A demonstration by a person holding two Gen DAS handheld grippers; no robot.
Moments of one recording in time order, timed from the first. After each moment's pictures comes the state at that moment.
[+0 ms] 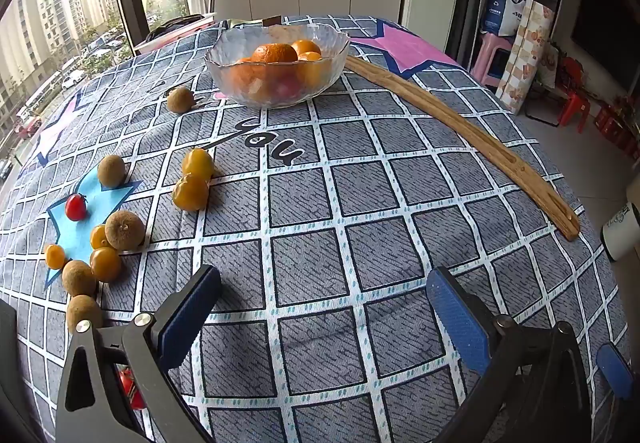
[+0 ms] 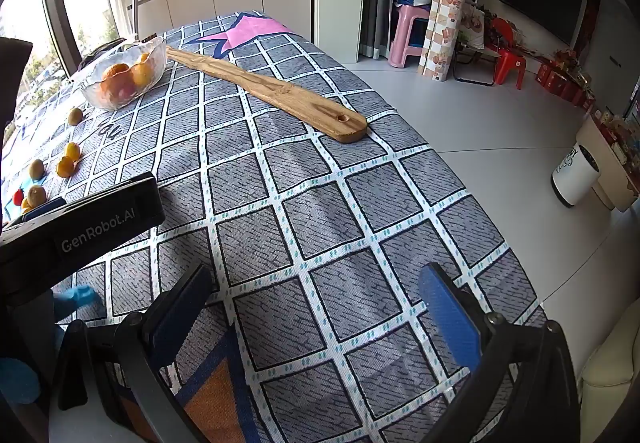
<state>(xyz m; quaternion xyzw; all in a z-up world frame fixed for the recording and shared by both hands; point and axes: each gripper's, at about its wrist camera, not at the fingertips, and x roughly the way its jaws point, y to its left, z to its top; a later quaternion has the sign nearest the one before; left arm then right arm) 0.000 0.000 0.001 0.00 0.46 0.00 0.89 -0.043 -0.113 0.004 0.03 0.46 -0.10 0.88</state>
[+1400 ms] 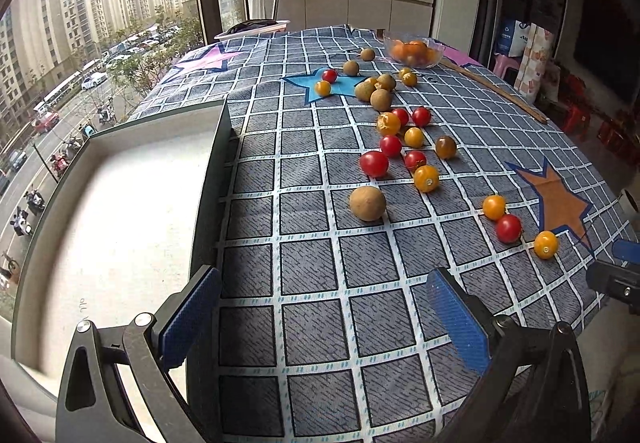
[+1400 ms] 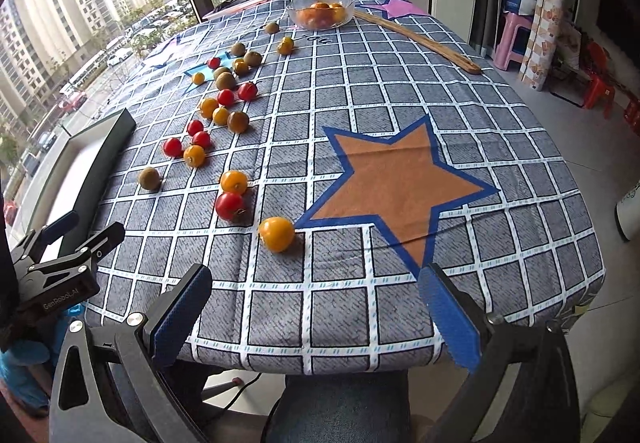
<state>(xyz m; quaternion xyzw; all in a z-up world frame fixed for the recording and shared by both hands) -0.271 0.185 0.023 -0.02 0.41 0.03 0.91 -0.231 -0.019 0.042 0.01 0.49 0.11 0.86</state>
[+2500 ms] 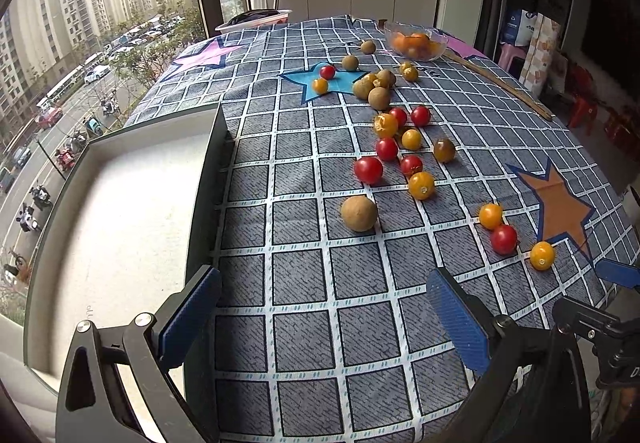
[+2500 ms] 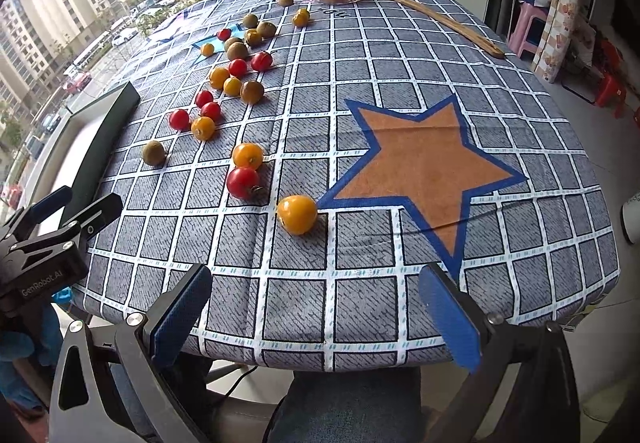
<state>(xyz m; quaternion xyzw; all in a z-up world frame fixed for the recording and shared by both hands) -0.251 0.177 0.033 -0.01 0.44 0.04 0.90 -0.219 -0.005 0.027 -0.01 0.52 0.12 0.84</state>
